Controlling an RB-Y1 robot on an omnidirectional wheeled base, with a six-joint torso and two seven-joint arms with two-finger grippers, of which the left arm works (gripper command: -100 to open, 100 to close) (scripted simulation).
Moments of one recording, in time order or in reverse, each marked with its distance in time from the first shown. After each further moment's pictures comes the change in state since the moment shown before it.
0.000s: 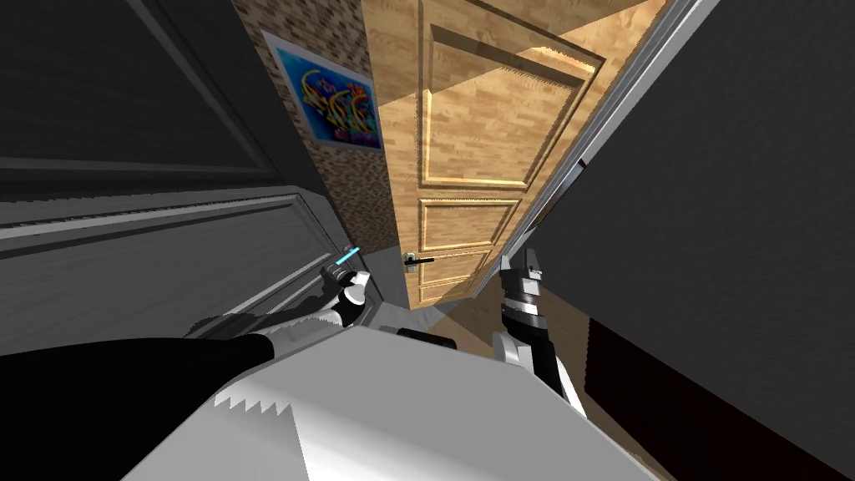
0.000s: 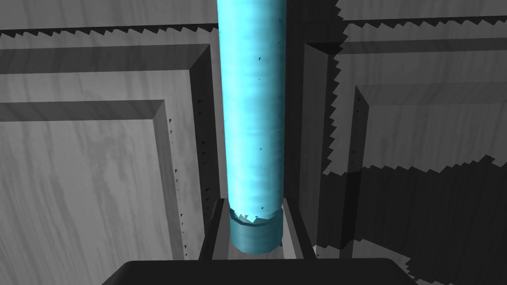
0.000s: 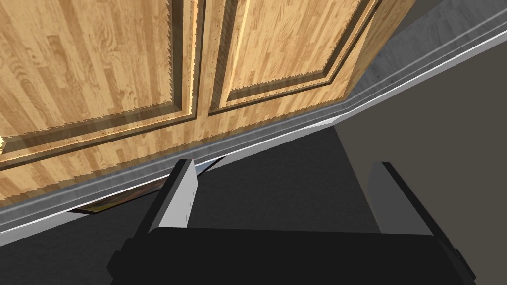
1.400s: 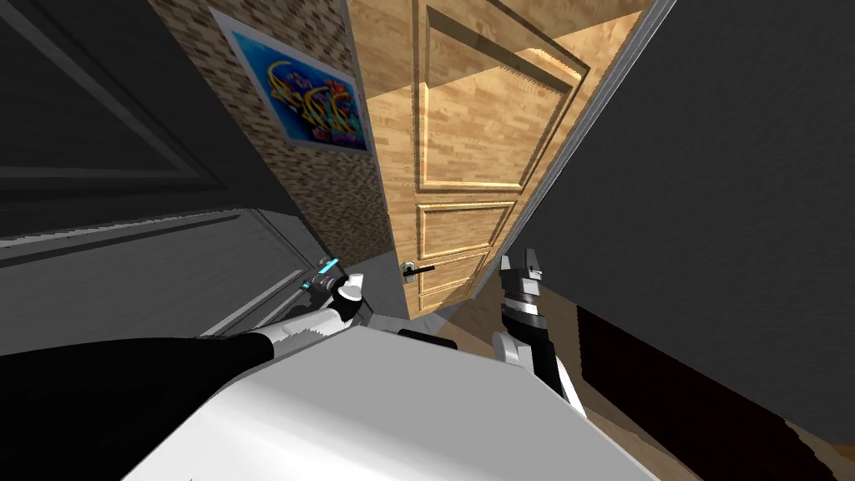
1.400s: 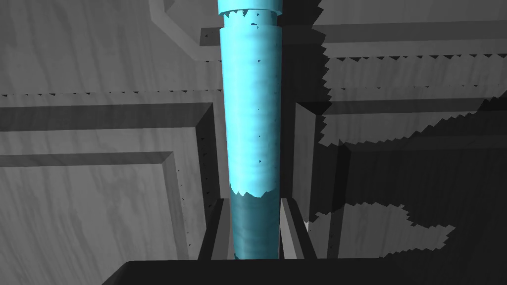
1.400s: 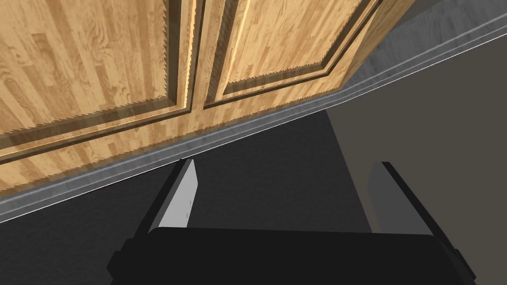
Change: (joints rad) arm -0.009 0.020 0.170 0.006 0.074 -0.098 -0.104
